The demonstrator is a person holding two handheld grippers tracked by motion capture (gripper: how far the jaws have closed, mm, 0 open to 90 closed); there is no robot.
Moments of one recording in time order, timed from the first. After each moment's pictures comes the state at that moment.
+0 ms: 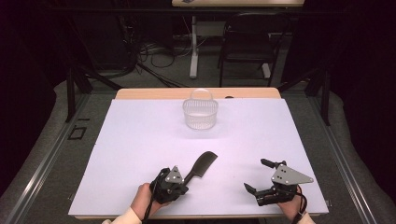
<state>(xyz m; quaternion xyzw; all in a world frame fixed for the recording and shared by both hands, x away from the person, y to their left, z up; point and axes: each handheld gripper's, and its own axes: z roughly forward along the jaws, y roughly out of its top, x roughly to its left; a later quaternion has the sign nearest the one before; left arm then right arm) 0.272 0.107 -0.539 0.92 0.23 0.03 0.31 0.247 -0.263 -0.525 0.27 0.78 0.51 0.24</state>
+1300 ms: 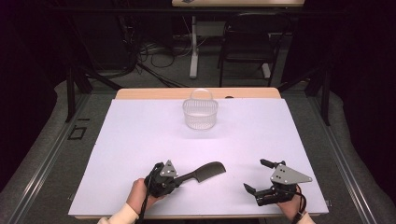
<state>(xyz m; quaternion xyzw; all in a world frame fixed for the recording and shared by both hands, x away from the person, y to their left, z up) 0.286 0.121 -0.539 0.92 0.25 0.07 0.30 0.248 -0.262 -0.525 0.27 0.78 0.50 0.24</state>
